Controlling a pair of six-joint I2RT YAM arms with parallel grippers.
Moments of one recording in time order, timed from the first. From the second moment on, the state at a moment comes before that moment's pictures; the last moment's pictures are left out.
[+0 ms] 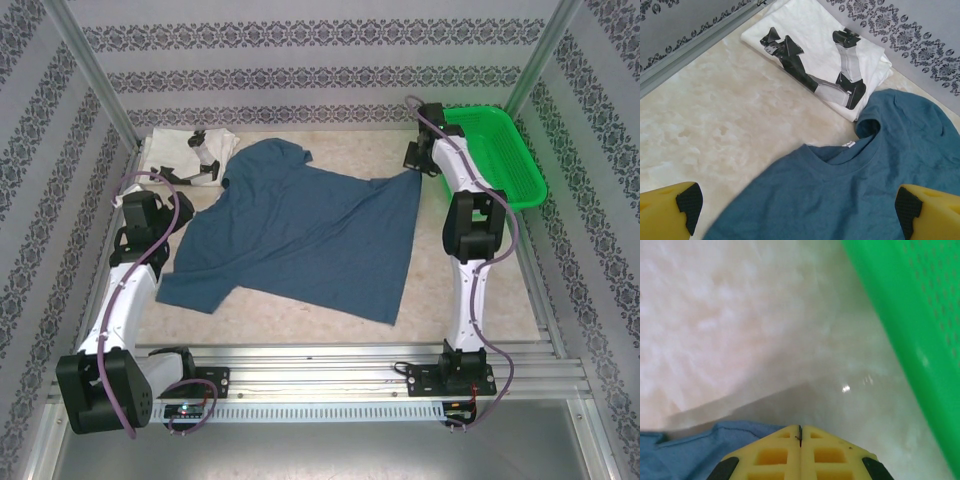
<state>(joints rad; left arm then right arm) 0.17 1.10 0.78 -0.26 -0.11 -0.51 0.02 2.39 2.24 -0.92 0.09 0.34</state>
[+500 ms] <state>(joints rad) 0.14 1.12 0.78 -0.49 -0.05 -0.55 0.01 2.69 2.74 -0.95 0.00 0.34</state>
